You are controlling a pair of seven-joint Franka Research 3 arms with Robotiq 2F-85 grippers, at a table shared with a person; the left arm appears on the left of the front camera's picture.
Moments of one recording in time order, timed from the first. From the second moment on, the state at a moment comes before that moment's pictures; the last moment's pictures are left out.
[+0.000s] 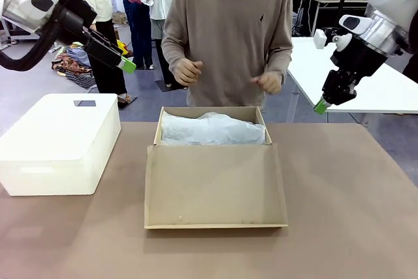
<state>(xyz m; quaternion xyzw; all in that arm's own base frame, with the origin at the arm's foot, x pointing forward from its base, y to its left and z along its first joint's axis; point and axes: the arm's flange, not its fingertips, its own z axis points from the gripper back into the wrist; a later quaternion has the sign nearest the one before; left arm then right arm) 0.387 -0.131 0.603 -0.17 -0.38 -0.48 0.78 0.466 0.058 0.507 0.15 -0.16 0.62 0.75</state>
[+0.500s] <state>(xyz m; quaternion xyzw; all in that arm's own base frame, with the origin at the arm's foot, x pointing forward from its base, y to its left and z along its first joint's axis) 0.387 -0.131 0.603 -0.17 -0.38 -0.48 0.78 0.466 0.059 0.507 0.15 -0.16 0.62 0.75</state>
